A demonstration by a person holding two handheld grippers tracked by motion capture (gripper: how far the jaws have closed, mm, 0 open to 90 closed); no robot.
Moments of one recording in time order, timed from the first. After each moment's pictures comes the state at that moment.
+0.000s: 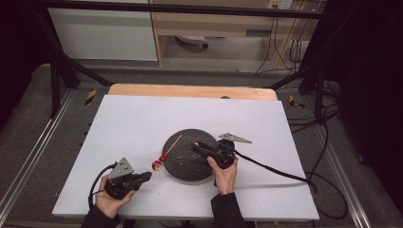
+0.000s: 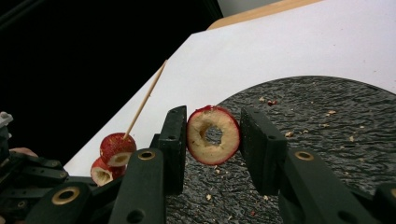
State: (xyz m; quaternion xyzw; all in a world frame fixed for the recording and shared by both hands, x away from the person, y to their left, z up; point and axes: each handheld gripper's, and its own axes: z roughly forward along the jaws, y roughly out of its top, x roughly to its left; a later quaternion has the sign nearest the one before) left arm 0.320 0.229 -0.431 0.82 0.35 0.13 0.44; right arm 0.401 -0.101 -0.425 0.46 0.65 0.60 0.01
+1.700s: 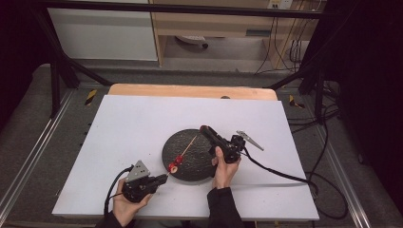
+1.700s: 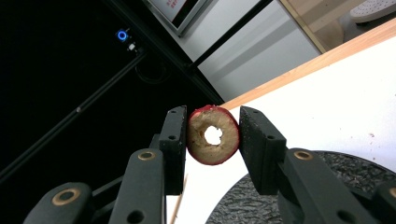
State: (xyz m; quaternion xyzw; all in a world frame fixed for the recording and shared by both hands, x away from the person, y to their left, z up) left arm 0.313 0.183 -0.435 0.80 0.36 0.11 0.46; right arm 0.406 -0.116 -0.419 0.52 0.47 0.71 0.03
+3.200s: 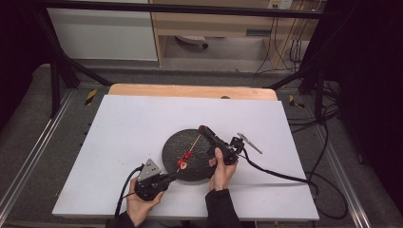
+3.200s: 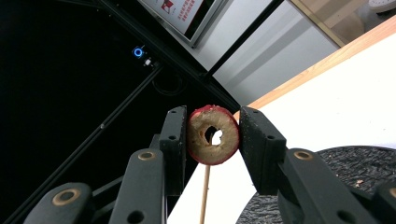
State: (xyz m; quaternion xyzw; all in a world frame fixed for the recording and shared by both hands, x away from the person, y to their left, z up) left arm 0.317 0.152 -0.437 0.78 0.37 0.13 0.49; right arm 0.402 -0.111 -0.424 0.52 0.43 0.74 -0.01
